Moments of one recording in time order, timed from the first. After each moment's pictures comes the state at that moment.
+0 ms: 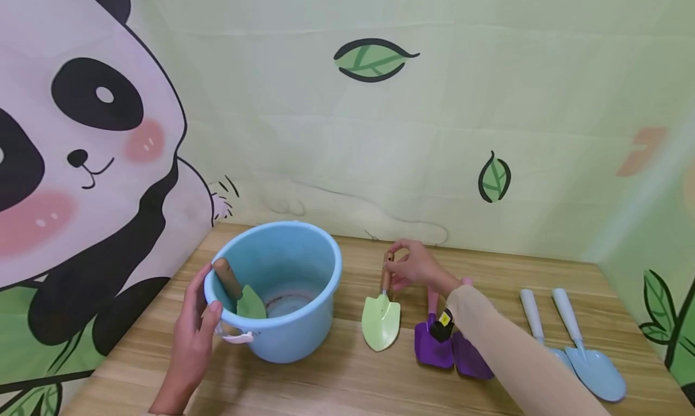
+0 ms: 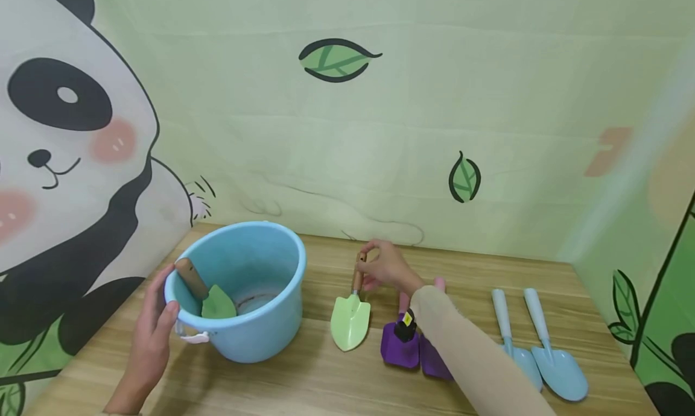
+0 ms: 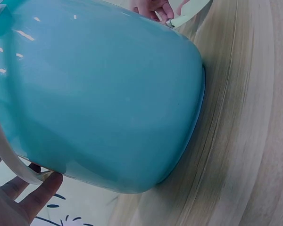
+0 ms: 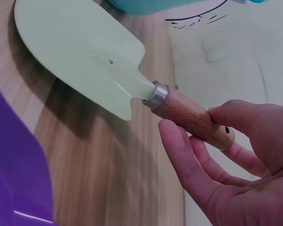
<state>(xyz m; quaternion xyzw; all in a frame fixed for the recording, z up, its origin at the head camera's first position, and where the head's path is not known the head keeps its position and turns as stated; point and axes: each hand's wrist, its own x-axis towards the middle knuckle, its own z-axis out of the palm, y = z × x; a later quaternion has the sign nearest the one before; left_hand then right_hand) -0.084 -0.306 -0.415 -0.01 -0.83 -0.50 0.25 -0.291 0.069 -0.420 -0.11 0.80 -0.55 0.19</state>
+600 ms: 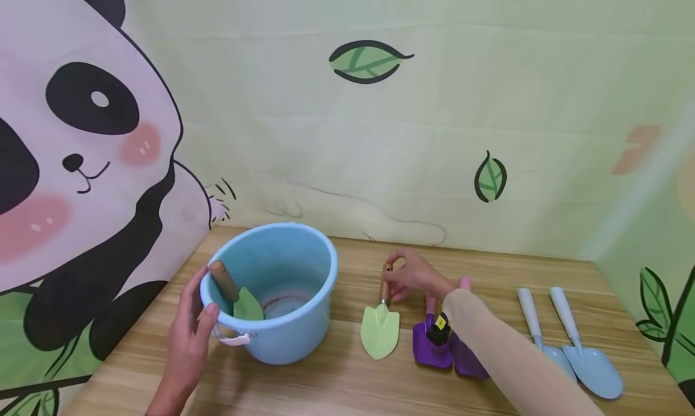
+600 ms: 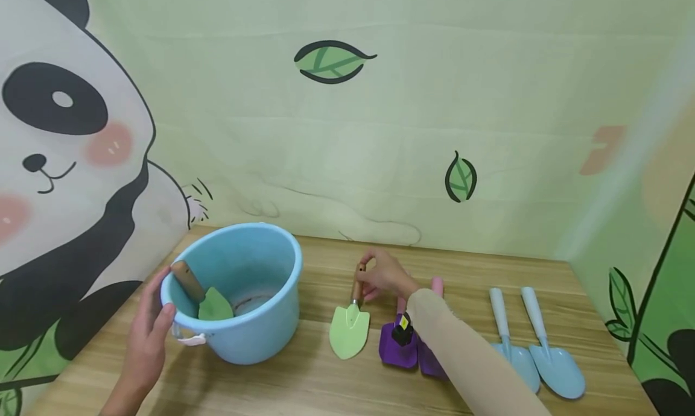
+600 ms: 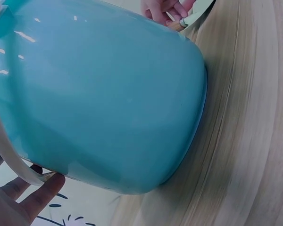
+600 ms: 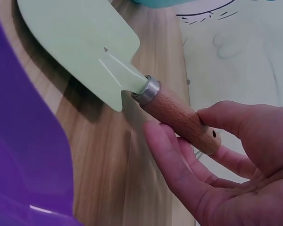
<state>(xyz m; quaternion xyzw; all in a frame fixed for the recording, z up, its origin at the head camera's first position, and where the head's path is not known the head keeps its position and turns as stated) -0.086 -0.306 -0.415 -0.01 -0.82 -0.50 0.27 -0.288 0.069 -0.433 -0.09 0.81 -0.53 0.22</state>
